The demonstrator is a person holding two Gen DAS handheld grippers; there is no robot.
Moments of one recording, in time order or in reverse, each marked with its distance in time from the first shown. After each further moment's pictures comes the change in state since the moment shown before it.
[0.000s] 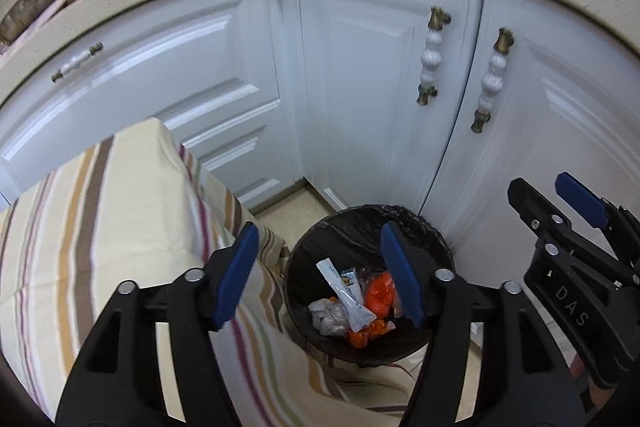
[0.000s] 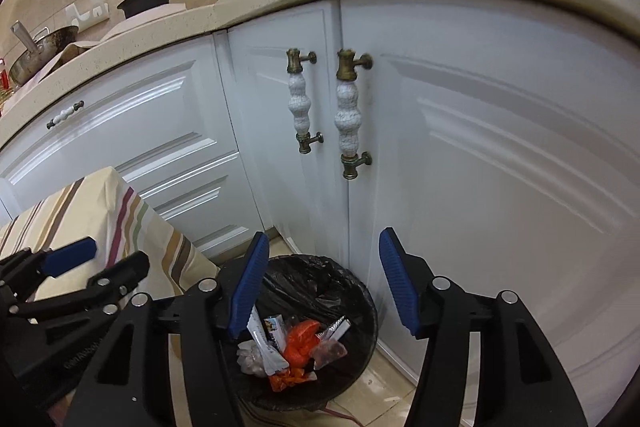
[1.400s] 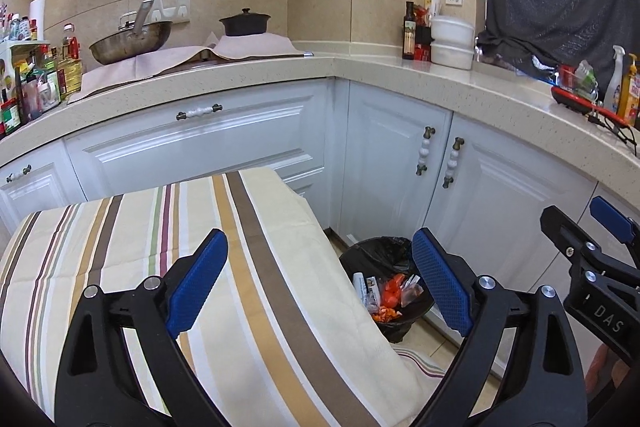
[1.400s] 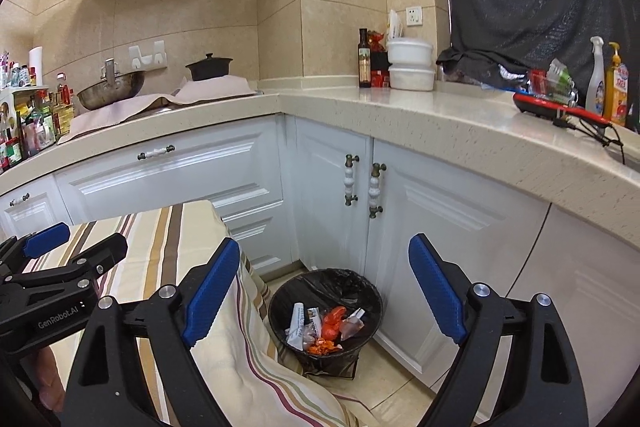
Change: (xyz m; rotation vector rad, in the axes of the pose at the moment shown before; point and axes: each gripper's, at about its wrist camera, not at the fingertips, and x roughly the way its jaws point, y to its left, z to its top) left arm -0.251 0.098 -0.075 -0.088 -0.276 0.005; right arm -0.241 0.075 -0.023 -0.057 -0.214 -0.001
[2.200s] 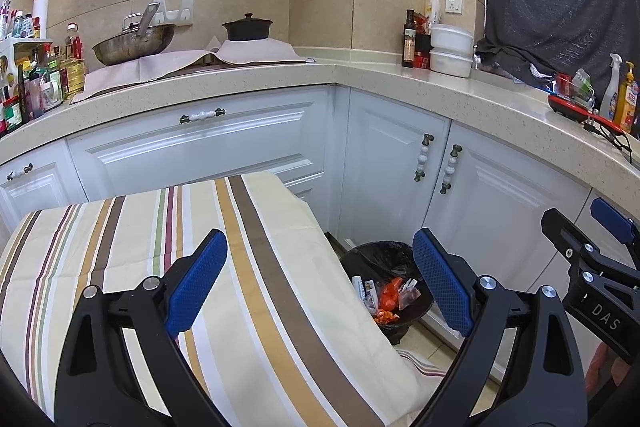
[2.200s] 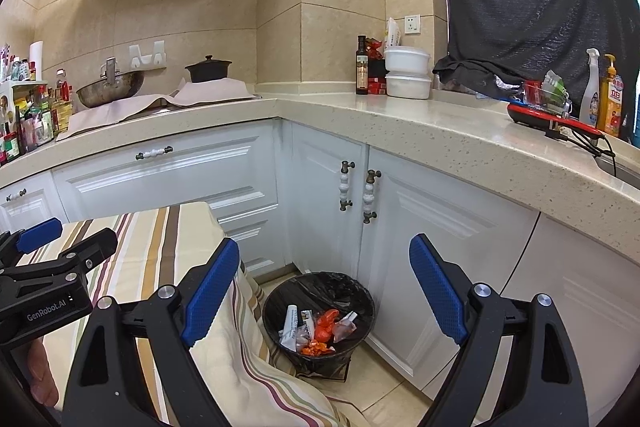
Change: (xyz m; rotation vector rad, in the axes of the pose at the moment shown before) left arm -0.010 0.003 -0.001 -0.012 -0.015 -0.005; right arm -0.011 0.005 0.001 -0.018 -0.013 -0.021
